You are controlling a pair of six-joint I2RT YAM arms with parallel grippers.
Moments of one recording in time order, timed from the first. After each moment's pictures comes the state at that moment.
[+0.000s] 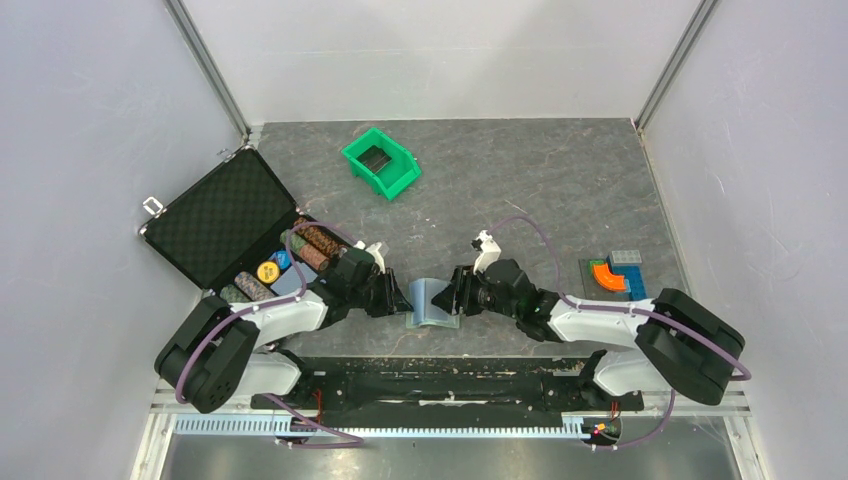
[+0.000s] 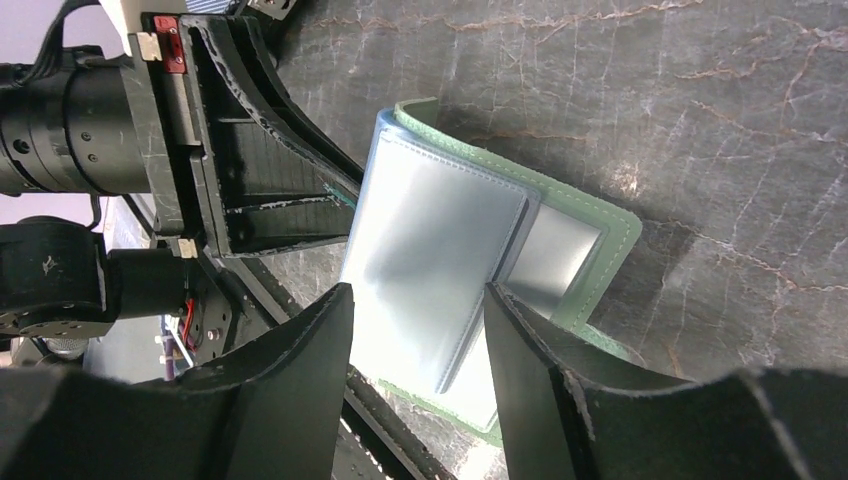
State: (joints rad) left arm -0.60 1.29 0.39 0.08 0.31 -0.73; right arm 0.91 1.34 0.42 0.44 -0.07 0.78
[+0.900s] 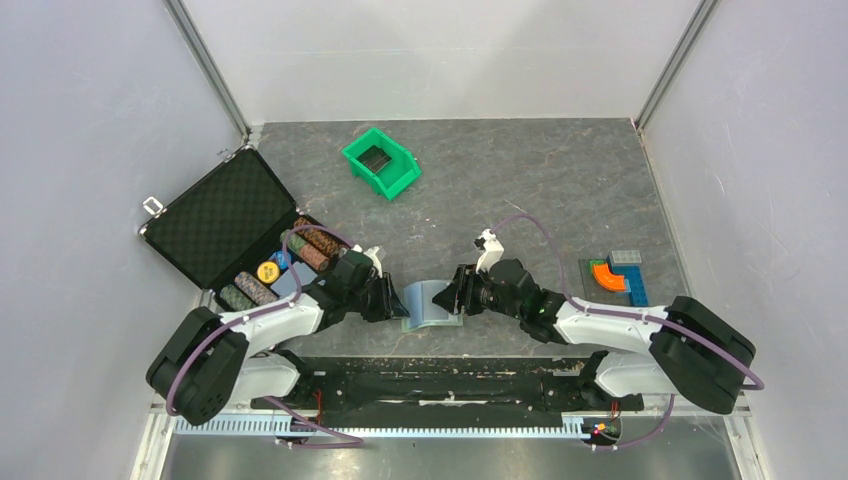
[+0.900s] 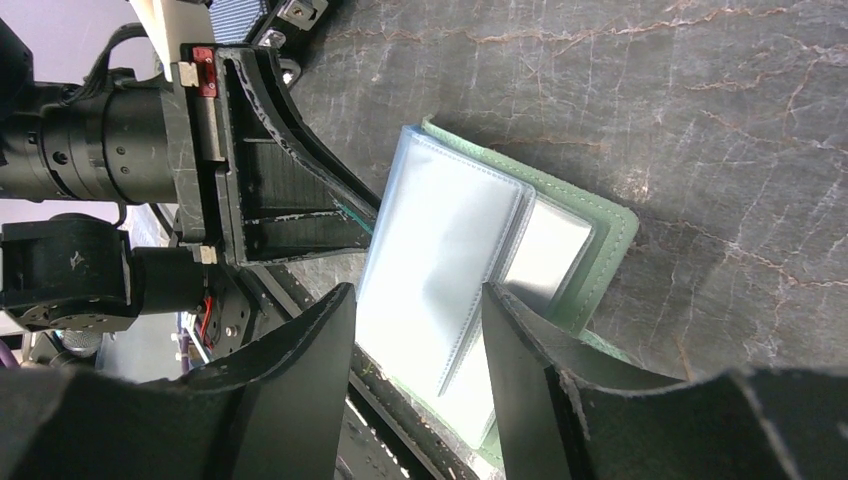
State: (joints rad) left arm -0.61 1.23 0.39 -0.03 0.30 -0.74; right arm 0.91 1.28 0.42 0.40 -0.07 0.78
